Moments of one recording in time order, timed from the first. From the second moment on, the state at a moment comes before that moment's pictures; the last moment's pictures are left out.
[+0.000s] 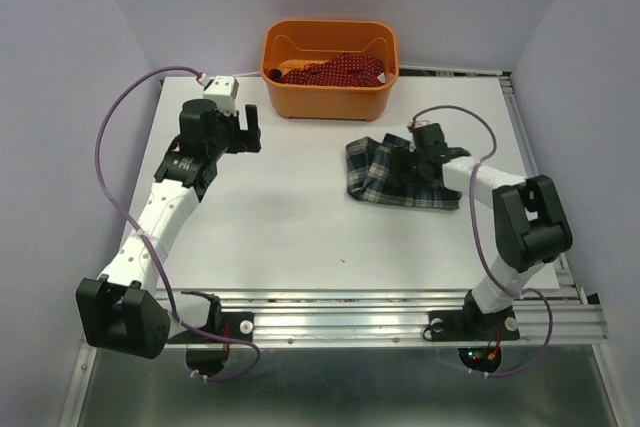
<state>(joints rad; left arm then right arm) -0.22 1.20 1.09 -0.30 -0.01 -0.09 0.35 1.71 1.02 -0.24 0.16 0.18</state>
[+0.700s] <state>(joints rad) -0.21 1.28 1.09 -0.32 0.14 -0.05 -0.13 2.11 1.59 -0.39 -0.11 -0.24</state>
